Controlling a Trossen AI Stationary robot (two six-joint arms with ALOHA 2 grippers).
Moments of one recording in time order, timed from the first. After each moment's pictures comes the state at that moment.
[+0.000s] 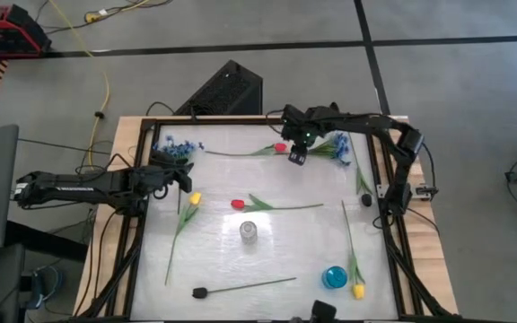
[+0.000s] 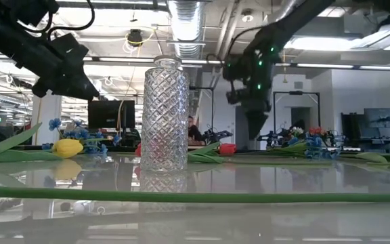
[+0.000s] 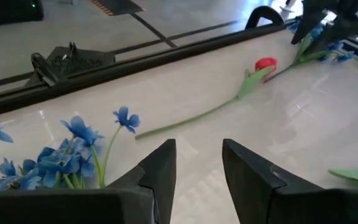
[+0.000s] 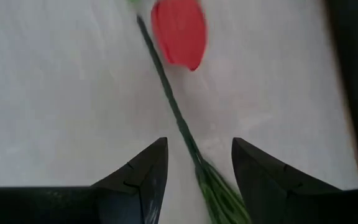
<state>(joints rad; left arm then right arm) 0.09 0.53 0.29 -0.26 -0.66 -0.53 -0.56 1.88 1.36 -0.81 0.08 -0.21</state>
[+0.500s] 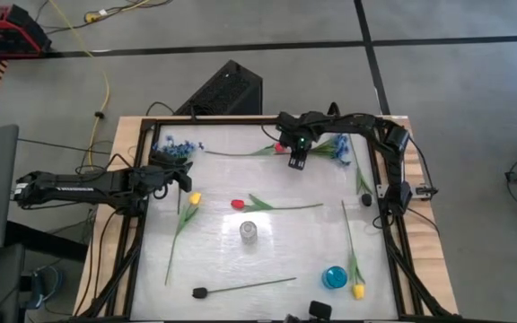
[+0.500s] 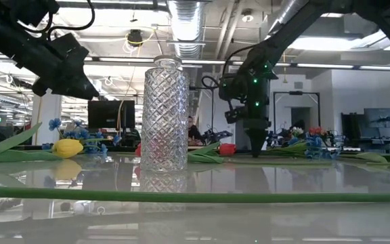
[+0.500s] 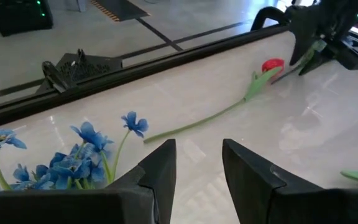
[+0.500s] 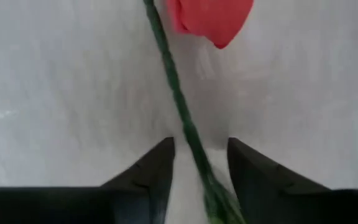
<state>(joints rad) 0.09 0.53 0.29 -0.26 -0.69 -0.50 -0.56 2.01 1.37 -0.81 0.11 -0.27</state>
